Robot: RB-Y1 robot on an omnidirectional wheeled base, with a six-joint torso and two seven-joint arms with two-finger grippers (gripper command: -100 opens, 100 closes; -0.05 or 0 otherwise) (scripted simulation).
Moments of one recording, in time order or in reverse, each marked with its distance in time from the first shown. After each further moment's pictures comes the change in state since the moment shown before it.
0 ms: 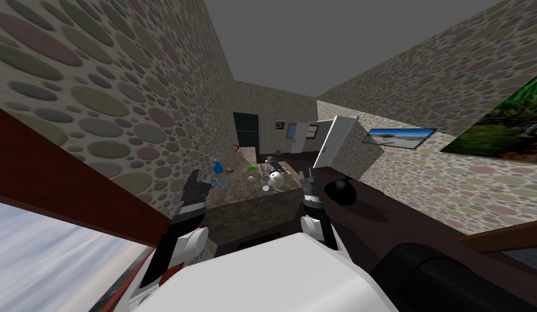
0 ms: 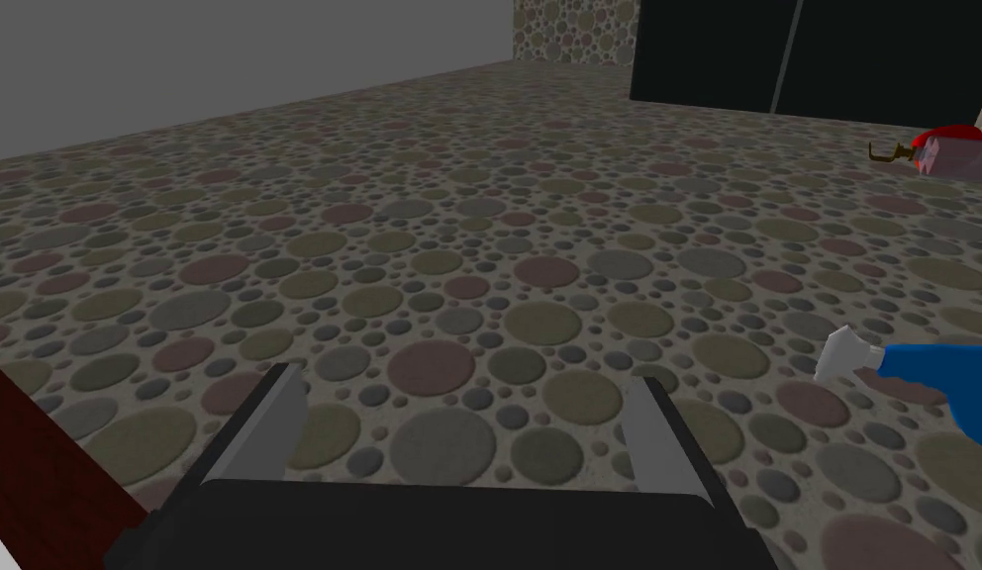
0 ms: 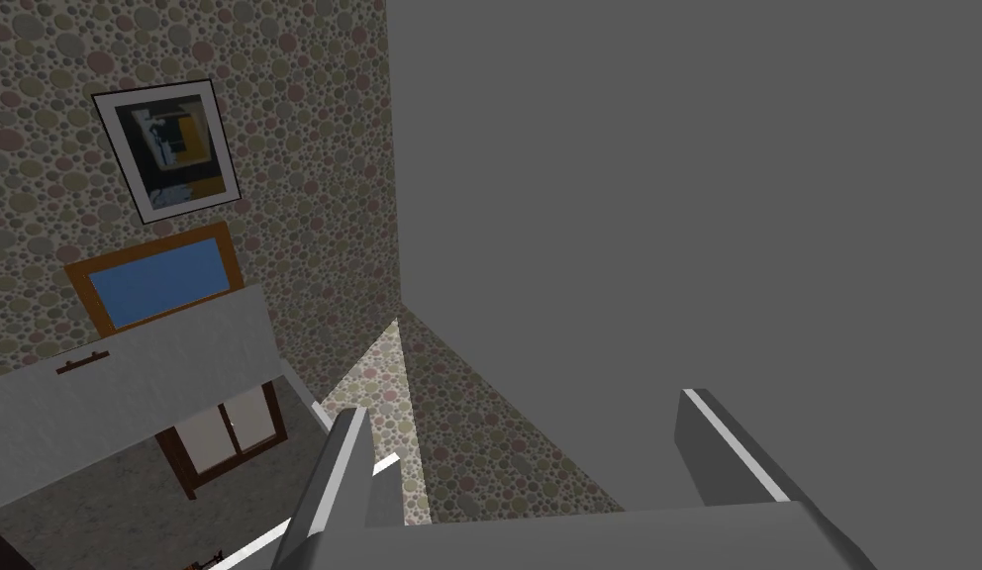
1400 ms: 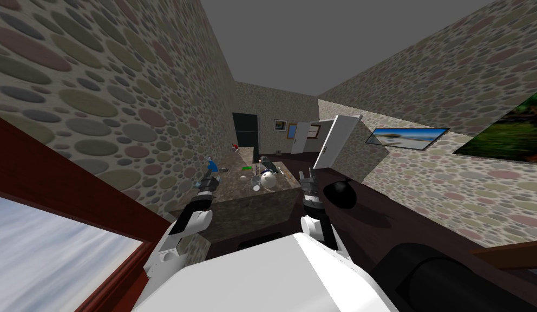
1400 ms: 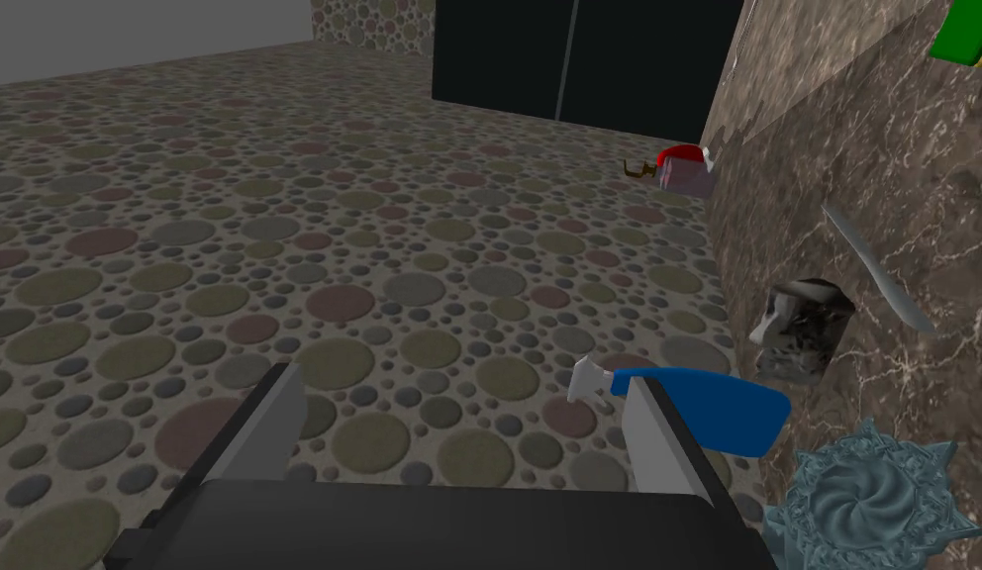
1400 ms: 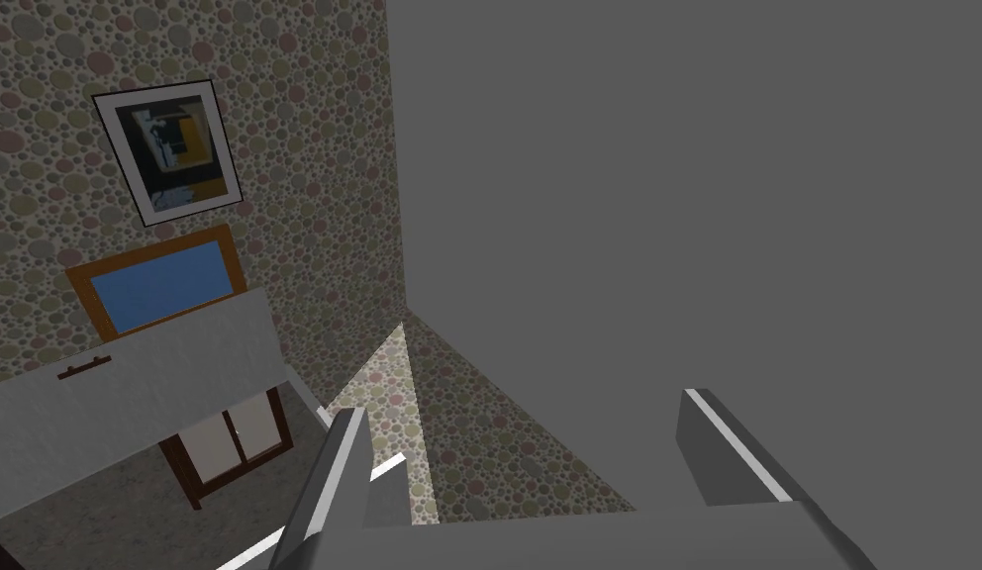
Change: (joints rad) left arm -0.244 0.079 0.076 0.243 0.063 0.325 0.098; right arm 0.000 0.000 0.000 0.000 0.000 0.000 0.000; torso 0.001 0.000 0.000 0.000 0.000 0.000
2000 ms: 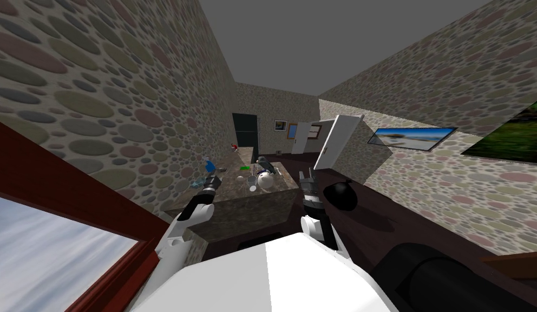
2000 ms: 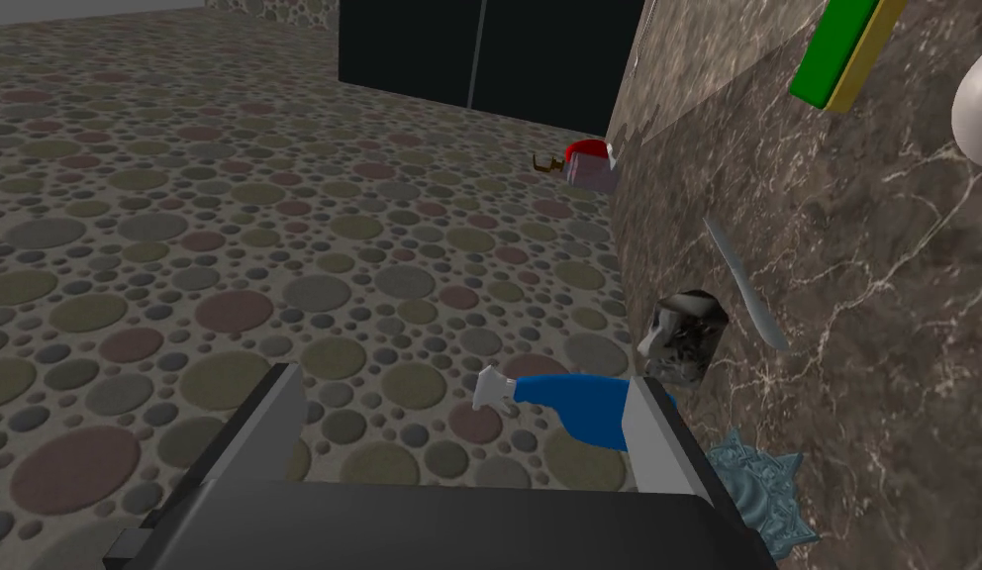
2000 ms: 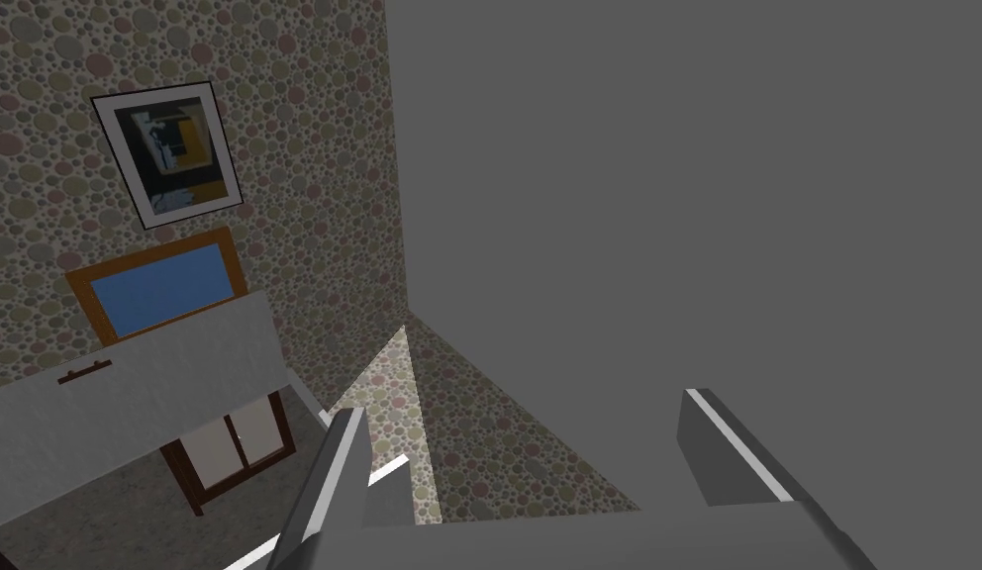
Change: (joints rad) left arm -0.106 0.025 0.027 0.110 0.028 0.151 0.042; right arm 0.000 0.000 0.000 0.000 0.000 0.000 0.000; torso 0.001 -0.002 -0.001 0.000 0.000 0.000
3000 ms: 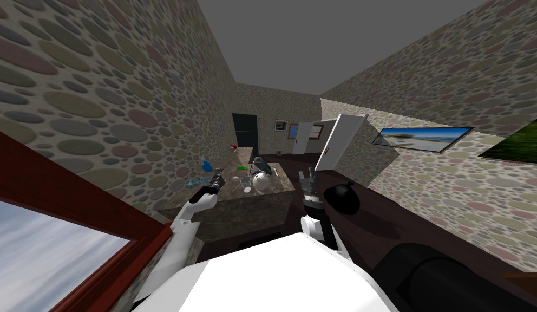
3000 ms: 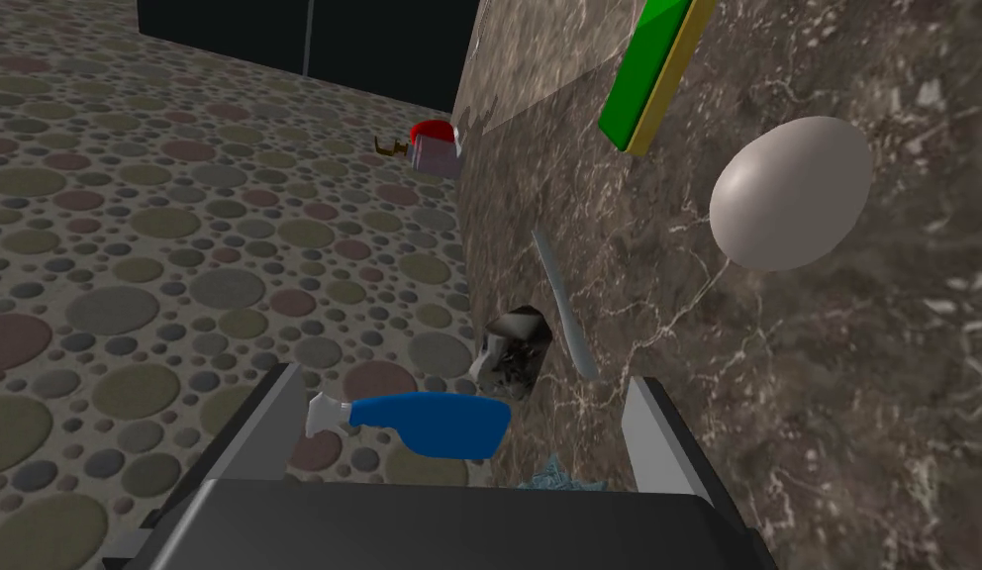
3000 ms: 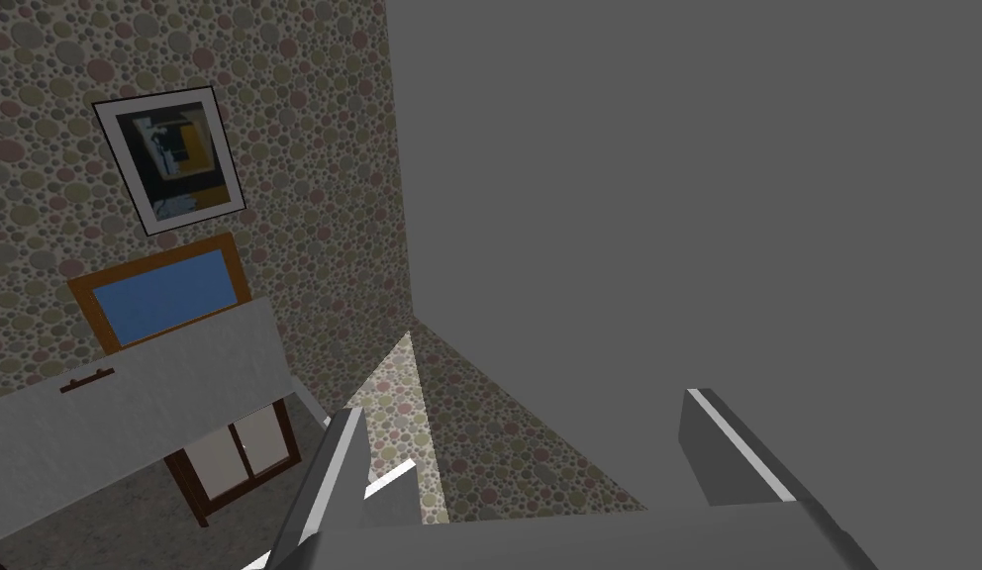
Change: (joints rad) left arm -0.184 0.046 0.027 0.211 0.042 0.243 0.059; right arm 0.000 0.000 0.000 0.000 0.000 0.000 0.000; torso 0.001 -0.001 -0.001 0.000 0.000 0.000
